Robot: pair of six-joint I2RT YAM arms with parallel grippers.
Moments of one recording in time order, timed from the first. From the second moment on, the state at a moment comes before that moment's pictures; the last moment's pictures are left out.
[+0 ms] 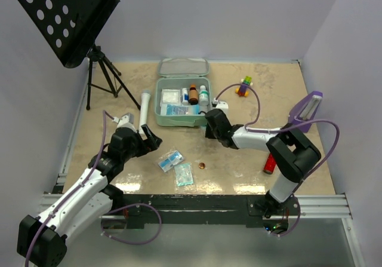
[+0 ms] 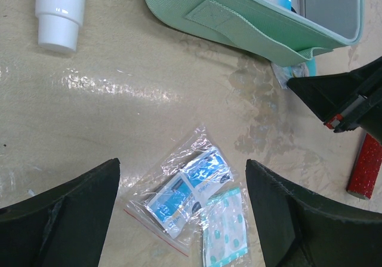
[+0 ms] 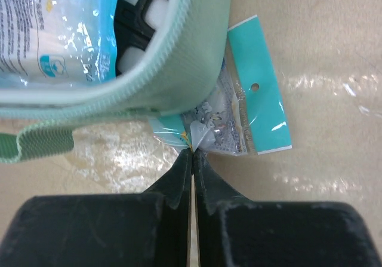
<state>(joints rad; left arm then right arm) -0.45 0.73 0.43 -0.30 -0.05 -0.78 0.71 1.71 0.84 0.09 0.33 0.65</state>
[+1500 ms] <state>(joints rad) -0.45 0.64 0.43 -0.37 -0.10 -0.78 0.77 1.76 1.30 -0.02 0.04 0.01</state>
